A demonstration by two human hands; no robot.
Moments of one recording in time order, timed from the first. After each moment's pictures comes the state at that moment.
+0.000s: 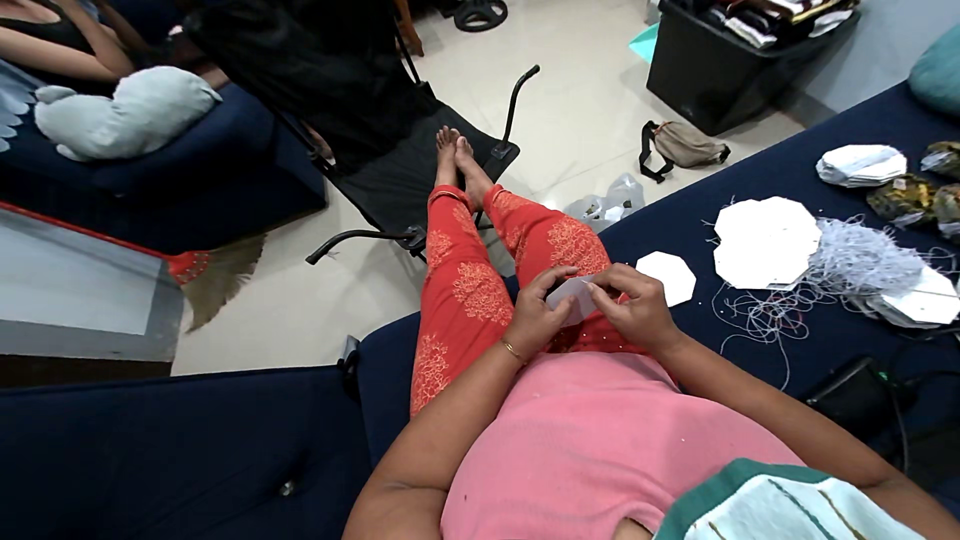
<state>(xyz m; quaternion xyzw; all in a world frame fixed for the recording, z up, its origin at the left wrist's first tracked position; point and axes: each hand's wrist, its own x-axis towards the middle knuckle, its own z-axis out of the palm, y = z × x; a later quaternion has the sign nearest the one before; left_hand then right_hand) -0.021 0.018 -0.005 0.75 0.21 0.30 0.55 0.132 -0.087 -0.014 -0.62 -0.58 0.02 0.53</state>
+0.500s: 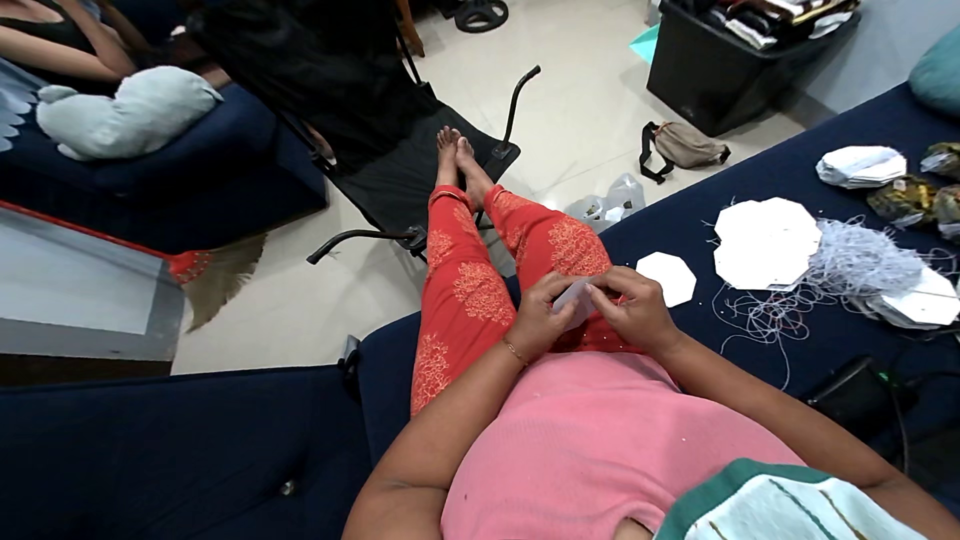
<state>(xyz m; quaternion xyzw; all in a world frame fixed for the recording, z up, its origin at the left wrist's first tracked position) -0.021 0.016 -0.005 0.79 0.18 0.30 0.51 0.131 -0.087 -0.015 -0.64 -0.59 0.00 0.50</state>
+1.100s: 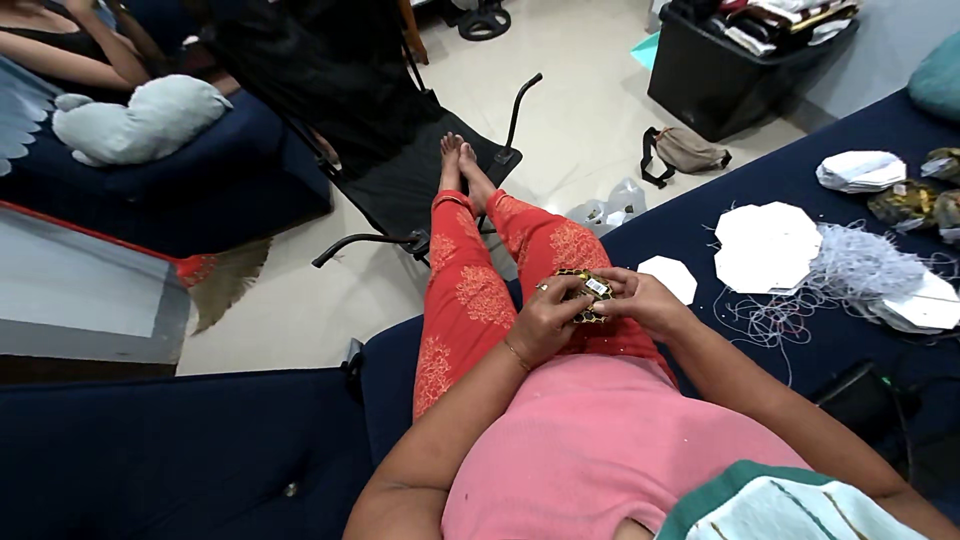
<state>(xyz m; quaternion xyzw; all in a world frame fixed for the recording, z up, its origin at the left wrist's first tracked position) -0.024 0.021 -0.011 0.89 0.03 0.37 0.27 0.148 -0.090 0.022 -0.60 -0.31 0.52 0.53</state>
